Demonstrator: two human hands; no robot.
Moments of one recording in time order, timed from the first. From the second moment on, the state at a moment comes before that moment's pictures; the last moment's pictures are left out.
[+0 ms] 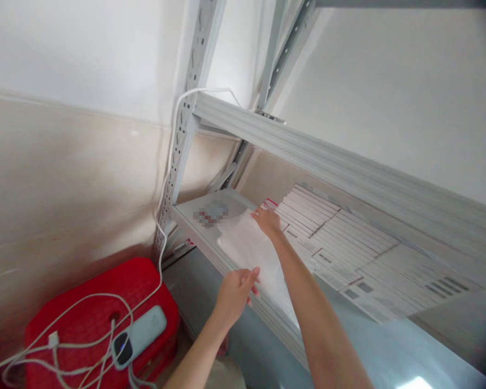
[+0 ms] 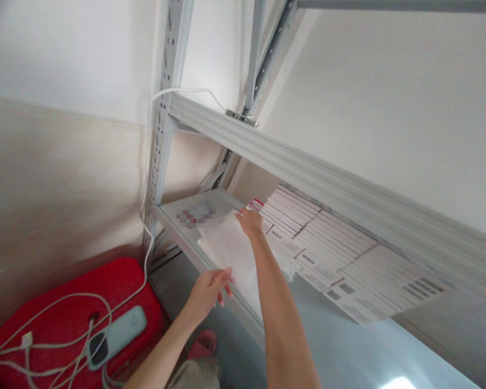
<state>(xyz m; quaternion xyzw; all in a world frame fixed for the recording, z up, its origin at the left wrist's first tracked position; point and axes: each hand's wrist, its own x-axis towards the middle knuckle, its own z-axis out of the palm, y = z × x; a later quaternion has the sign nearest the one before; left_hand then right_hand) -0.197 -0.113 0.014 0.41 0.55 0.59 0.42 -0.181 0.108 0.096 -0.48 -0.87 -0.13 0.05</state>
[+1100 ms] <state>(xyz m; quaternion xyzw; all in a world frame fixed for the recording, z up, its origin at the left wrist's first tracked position) -0.163 -0.109 0.001 0.44 0.61 0.53 0.40 -0.161 0.103 0.089 -0.40 -0.87 -0.21 0.18</state>
